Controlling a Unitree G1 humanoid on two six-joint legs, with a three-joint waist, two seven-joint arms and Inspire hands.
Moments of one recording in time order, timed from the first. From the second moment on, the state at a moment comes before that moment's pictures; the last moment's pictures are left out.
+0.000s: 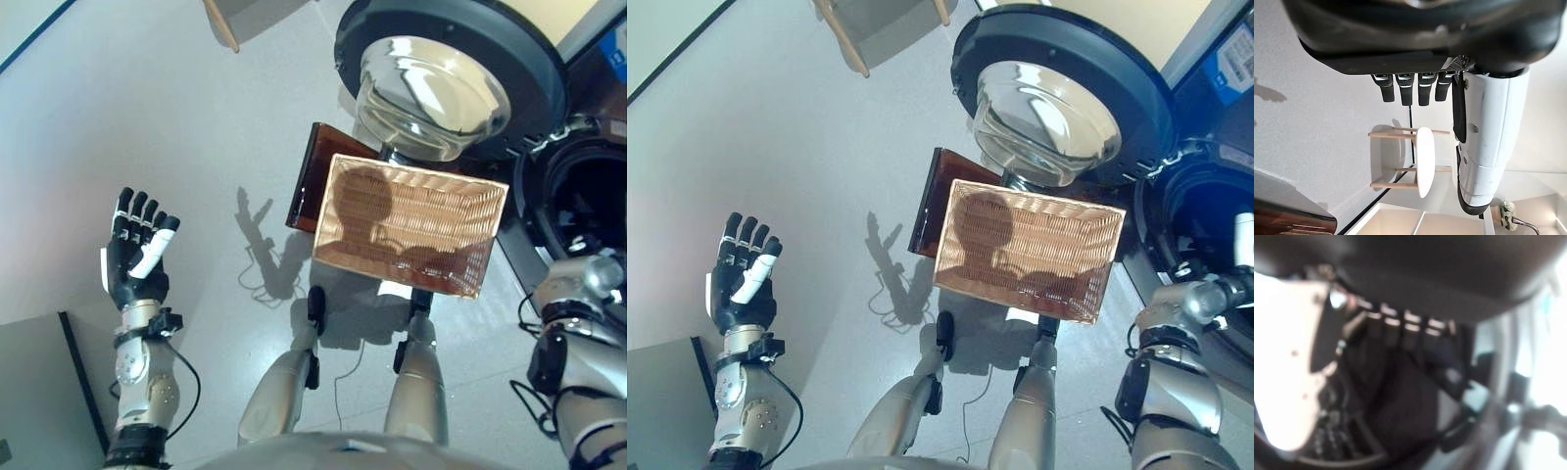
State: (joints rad) left arm 0.11 0.25 0.09 0.20 -0.70 -0.51 0.01; right arm -0.60 -0.60 -0.41 1.15 0.78 -0.43 -0.43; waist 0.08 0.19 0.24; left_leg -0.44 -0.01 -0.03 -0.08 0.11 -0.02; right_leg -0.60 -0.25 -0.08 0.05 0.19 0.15
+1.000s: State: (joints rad) left arm 0.16 0.22 0.19 0.43 -0.54 -0.46 0.09; right arm -0.09 -0.31 -0.03 0.94 0.19 -0.30 -0.34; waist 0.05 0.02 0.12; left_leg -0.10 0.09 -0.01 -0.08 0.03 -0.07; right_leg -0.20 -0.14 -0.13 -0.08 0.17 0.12
